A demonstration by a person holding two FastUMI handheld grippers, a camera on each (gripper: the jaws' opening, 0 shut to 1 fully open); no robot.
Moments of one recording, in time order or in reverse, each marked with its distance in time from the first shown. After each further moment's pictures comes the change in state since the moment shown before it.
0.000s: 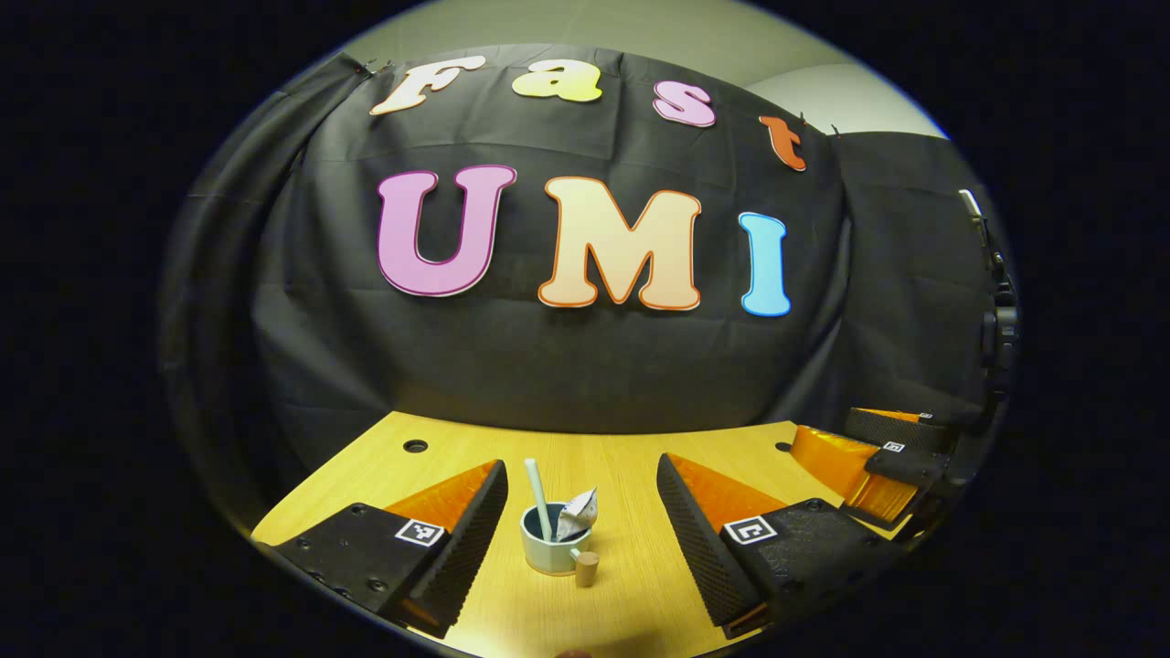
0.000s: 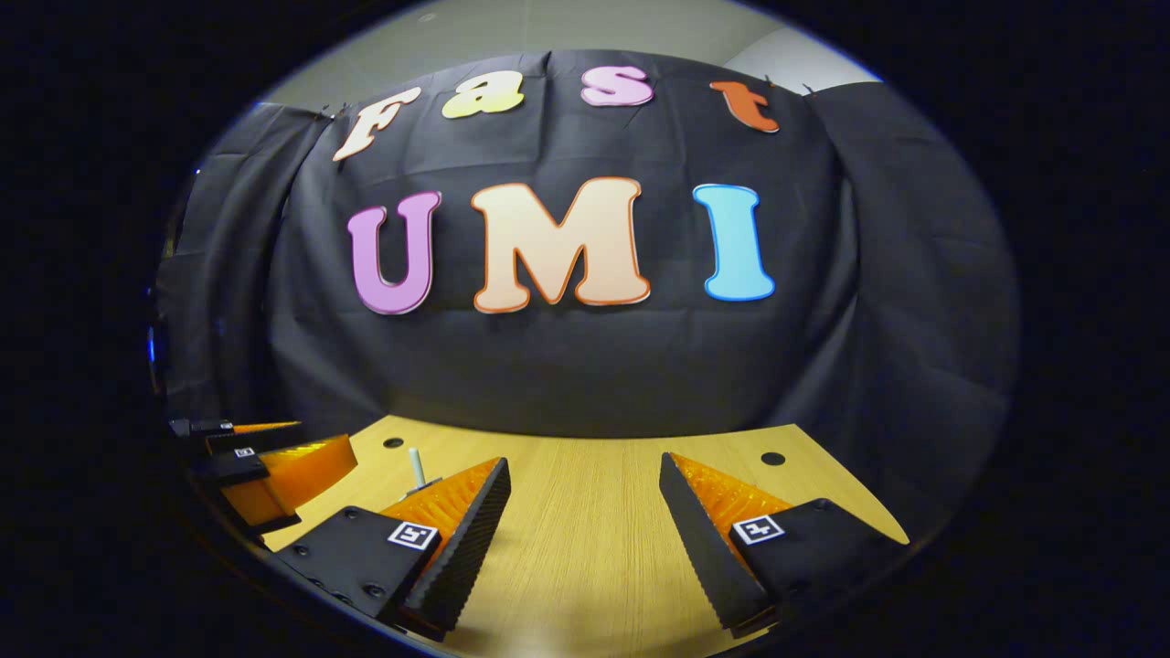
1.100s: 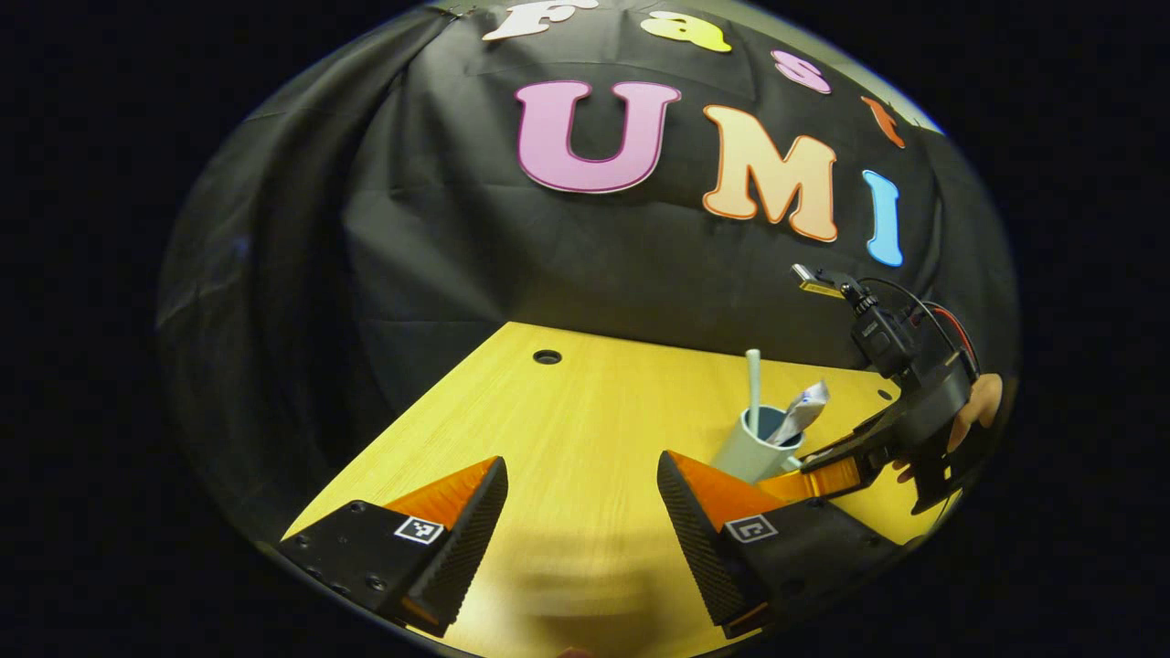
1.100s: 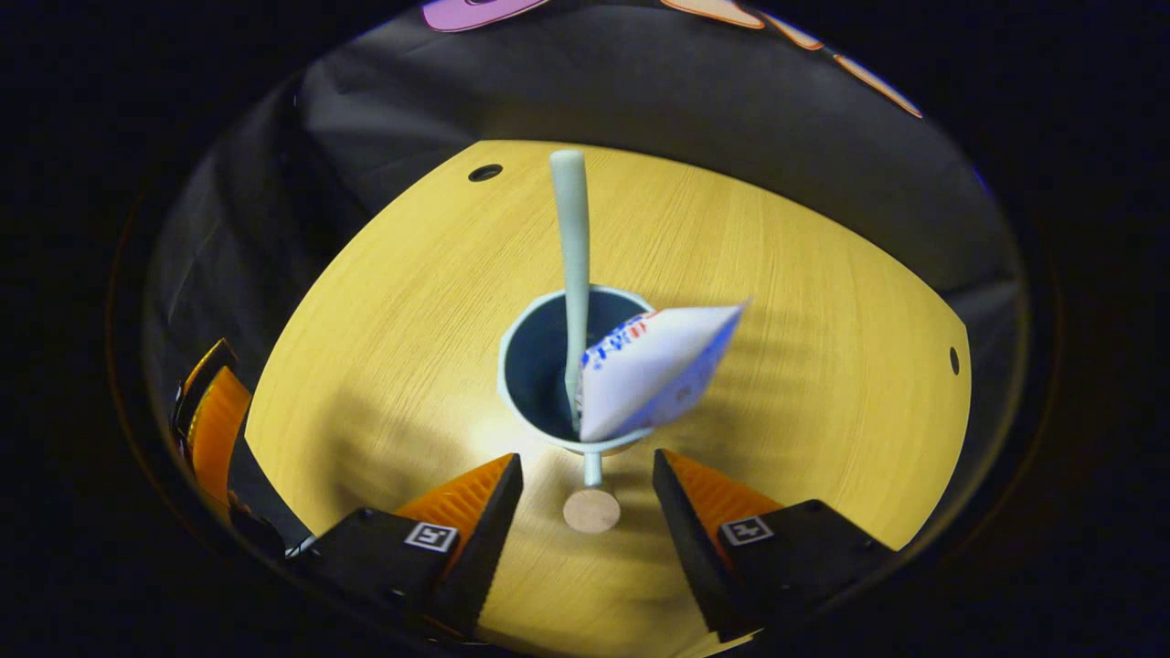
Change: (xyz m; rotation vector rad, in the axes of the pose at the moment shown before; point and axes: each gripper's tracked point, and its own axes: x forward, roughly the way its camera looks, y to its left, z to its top) left arm -0.023 0.189 -0.113 -0.080 0.240 0.188; right arm 0.057 0.177 -0.247 -0.245 0.962 0.276
